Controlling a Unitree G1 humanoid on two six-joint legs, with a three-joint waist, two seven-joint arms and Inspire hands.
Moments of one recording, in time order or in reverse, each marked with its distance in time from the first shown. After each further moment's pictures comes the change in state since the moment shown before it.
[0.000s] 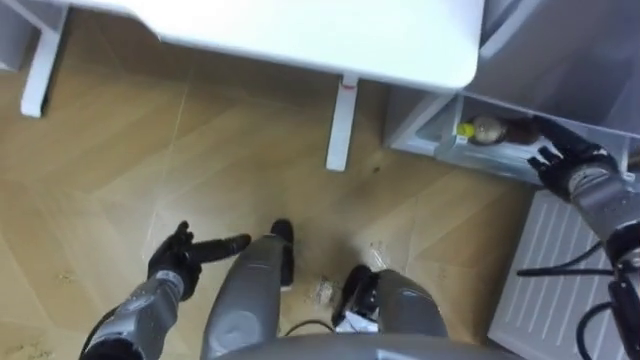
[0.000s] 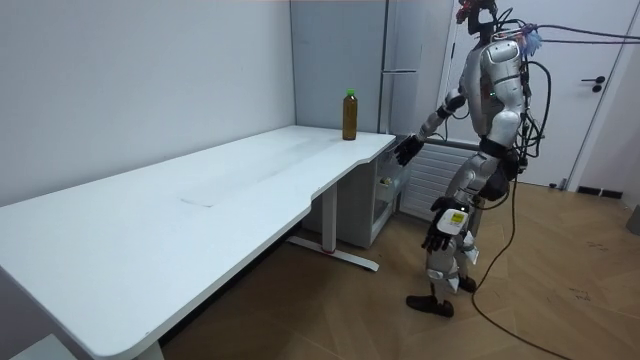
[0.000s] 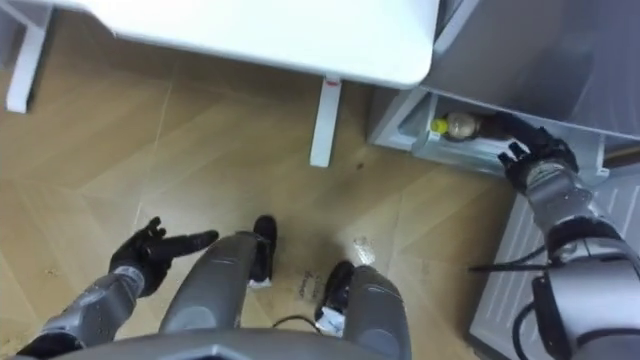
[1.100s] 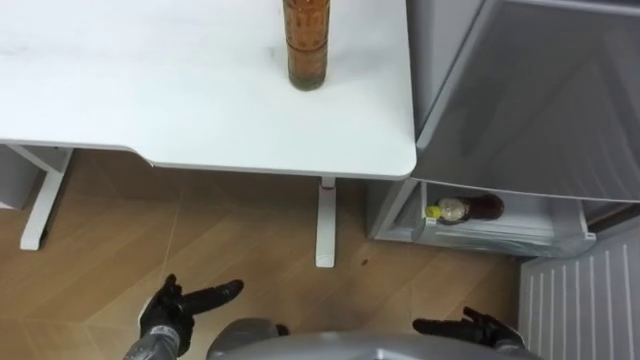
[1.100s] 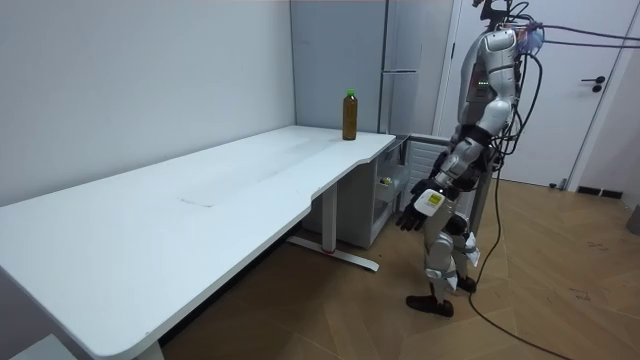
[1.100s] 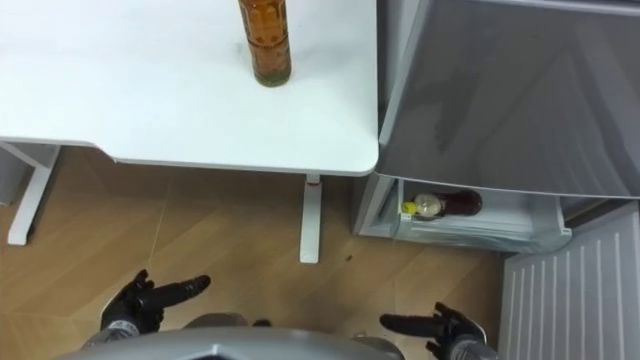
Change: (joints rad) left arm 0.187 -0.112 0.196 -0.081 0.191 -0.010 0.044; right arm 0.527 0.303 -0.067 -0.040 -0.827 -0.035 0.085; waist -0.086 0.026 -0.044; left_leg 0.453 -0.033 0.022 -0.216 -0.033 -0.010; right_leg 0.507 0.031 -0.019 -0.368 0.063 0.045
